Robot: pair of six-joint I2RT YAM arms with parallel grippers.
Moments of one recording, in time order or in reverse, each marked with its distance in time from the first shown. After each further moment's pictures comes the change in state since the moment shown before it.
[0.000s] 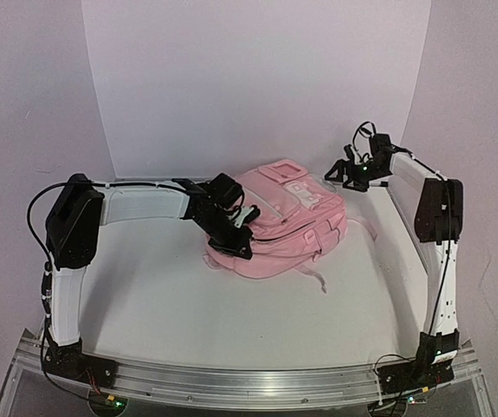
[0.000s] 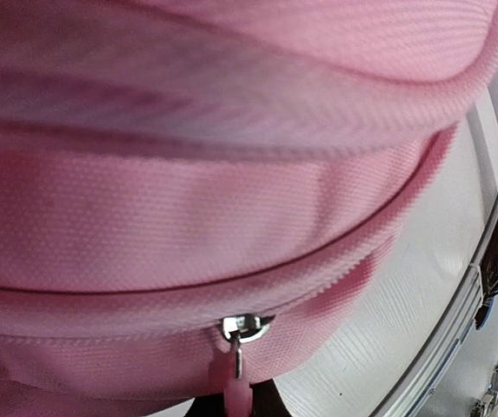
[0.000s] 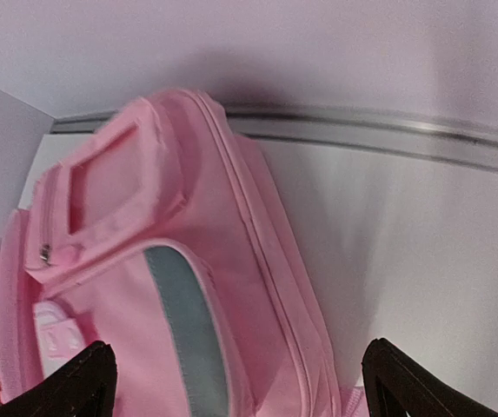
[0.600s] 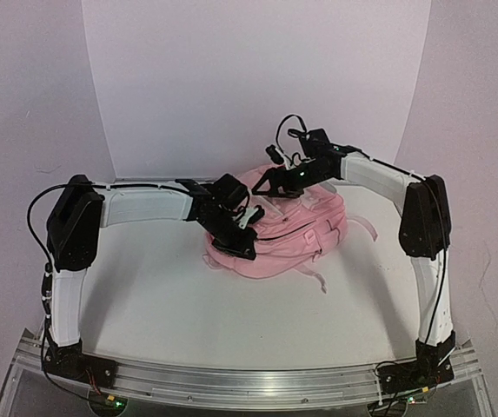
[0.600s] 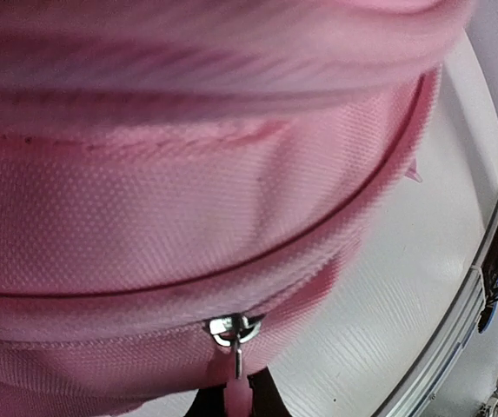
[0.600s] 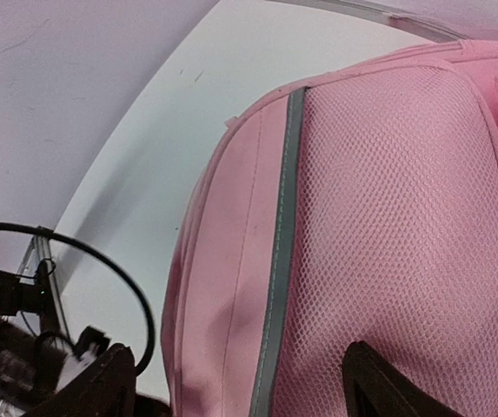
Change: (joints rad) left arm -0.034 -0.002 0.025 -0.020 -0.031 -0.007; right arm 0.440 -0.171 -0.203 0.114 -0.046 0.059
